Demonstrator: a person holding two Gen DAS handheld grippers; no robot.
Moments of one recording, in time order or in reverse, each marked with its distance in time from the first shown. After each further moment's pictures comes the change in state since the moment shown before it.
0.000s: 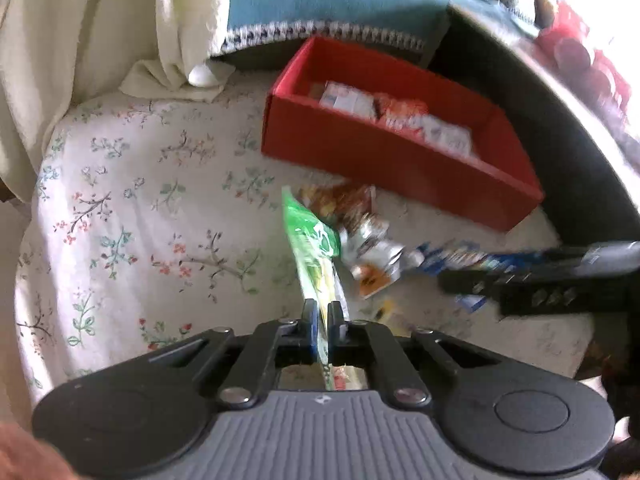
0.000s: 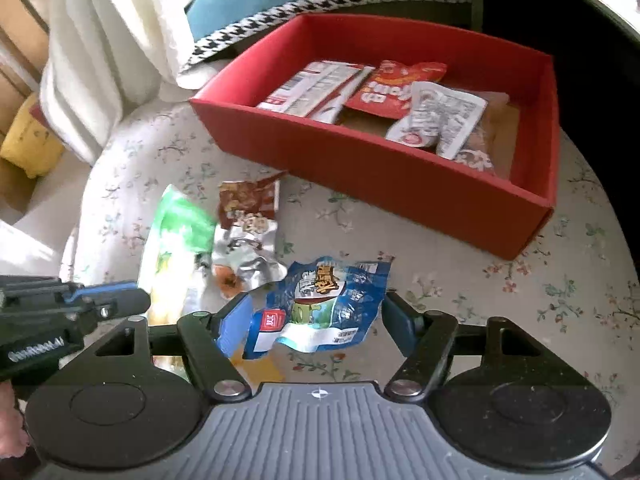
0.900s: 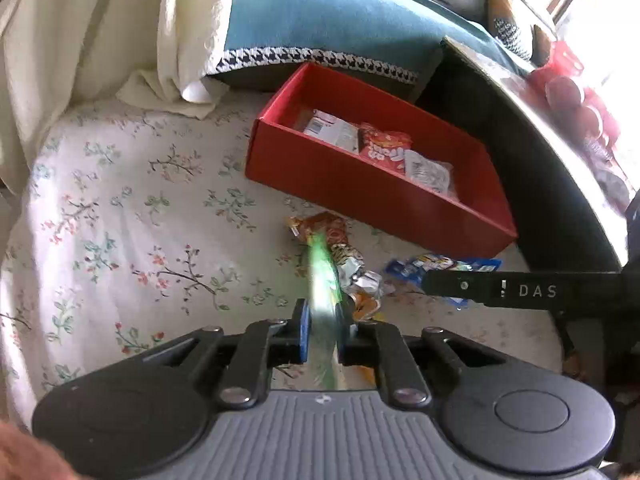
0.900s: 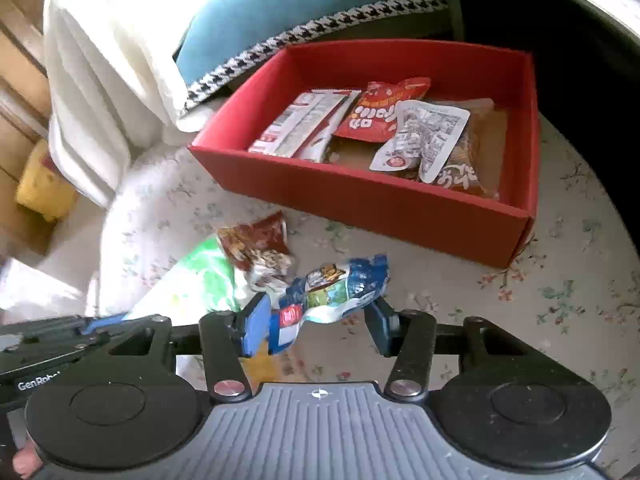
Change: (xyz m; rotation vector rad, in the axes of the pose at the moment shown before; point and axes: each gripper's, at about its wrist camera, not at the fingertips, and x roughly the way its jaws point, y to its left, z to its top) left arm -0.015 -0.001 0.011 -0.078 -0.066 -0.086; right arm -0.016 -0.013 0.004 0.109 -0.057 0.092
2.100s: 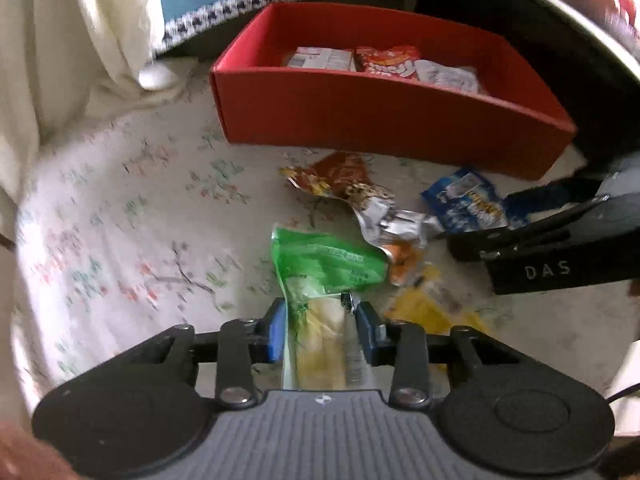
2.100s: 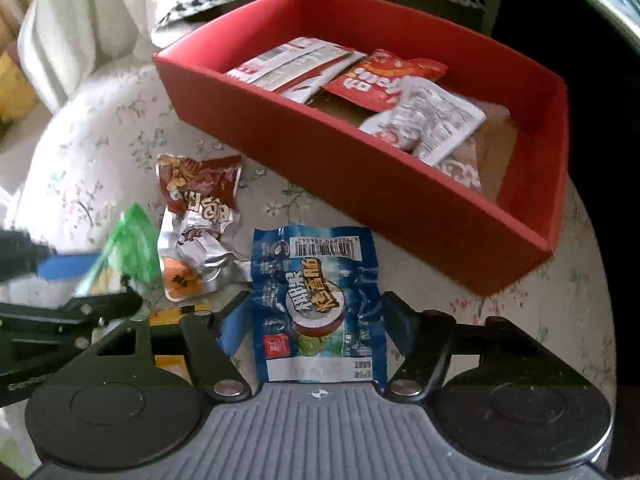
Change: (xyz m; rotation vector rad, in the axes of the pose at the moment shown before) left arm 0.059 -0.026 -0.011 0.224 0.130 0.175; right arm 0.046 0.012 -0.013 -0.257 0.090 -0.203
